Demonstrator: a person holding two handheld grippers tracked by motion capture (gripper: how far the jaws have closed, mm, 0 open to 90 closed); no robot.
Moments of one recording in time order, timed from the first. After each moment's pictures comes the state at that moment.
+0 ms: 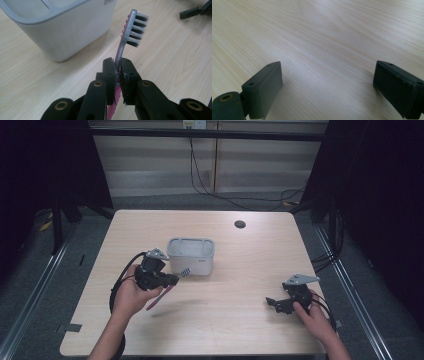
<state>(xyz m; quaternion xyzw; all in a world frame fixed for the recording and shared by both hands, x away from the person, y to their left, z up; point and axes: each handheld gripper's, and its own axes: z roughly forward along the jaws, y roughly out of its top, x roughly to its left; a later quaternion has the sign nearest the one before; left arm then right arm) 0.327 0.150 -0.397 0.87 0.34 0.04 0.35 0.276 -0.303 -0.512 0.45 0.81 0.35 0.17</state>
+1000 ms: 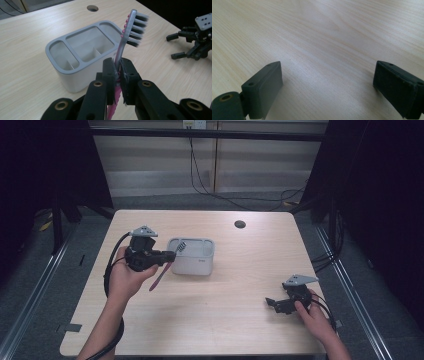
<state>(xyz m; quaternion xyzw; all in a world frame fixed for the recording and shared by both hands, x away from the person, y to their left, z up) 0.345 0.160 -0.346 0.83 0.35 0.08 0.43 0.275 -0.302 -0.512 0.44 0.81 0.35 0.17</state>
